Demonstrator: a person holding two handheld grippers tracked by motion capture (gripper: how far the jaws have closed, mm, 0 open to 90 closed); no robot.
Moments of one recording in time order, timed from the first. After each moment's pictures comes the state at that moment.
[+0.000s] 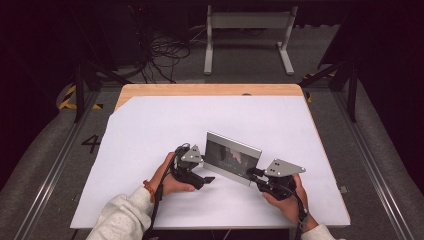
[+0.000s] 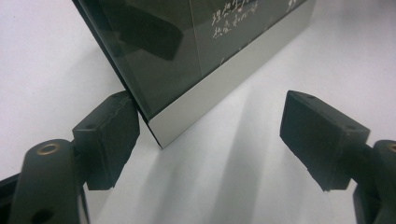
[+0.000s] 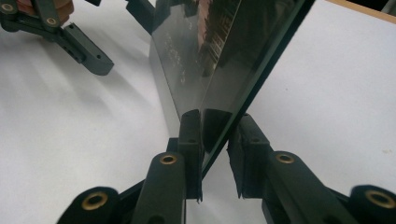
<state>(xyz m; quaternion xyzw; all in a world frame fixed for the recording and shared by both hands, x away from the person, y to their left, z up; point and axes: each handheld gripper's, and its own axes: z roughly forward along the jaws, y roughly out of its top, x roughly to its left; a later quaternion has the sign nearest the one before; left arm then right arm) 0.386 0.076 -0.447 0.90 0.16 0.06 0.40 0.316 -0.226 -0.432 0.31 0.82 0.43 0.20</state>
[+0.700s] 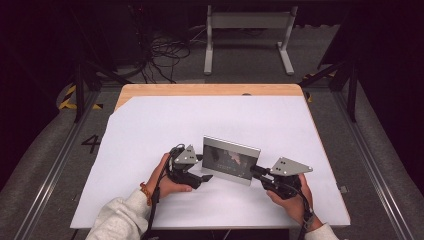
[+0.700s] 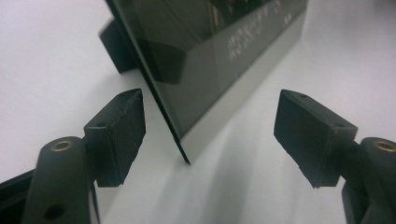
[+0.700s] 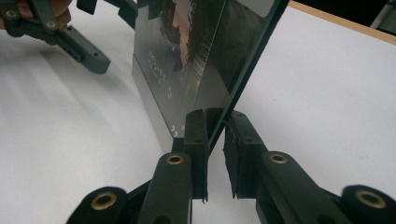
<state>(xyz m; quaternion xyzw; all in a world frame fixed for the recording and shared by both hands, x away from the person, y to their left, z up) 0.384 0.083 -0.440 0.88 0.17 0.08 0.44 0.314 -0.235 -0.420 0.30 0.82 0.44 0.21</state>
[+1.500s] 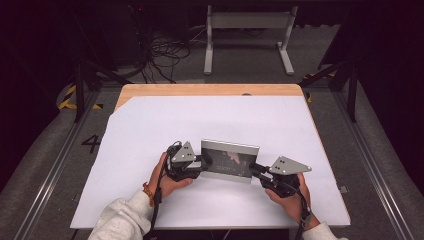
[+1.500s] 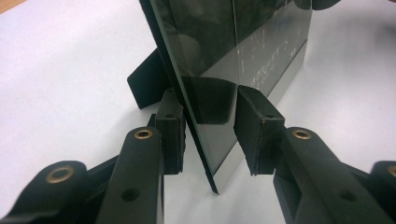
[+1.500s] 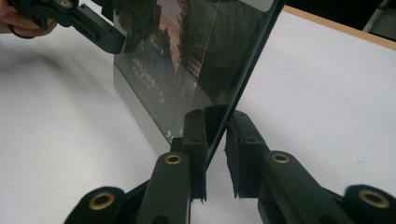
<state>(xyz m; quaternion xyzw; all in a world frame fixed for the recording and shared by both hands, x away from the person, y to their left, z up) 0.379 0.087 -0.432 0.87 0.18 0.11 0.46 0.319 -0.233 -0.424 0.31 0.81 0.45 0.22</state>
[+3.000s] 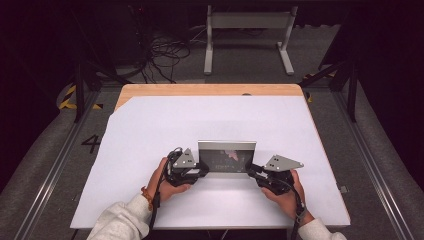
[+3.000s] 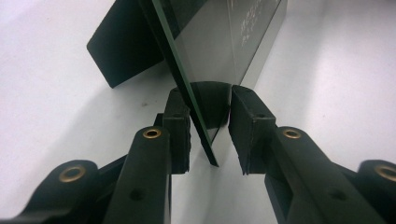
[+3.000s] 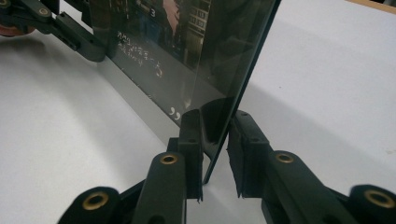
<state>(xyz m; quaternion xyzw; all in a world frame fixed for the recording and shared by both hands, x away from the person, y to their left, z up) 0.375 0.090 -0.452 0.89 0.17 0.09 0.42 0.333 -0.228 -0.442 0.32 0.81 0.44 0.20</state>
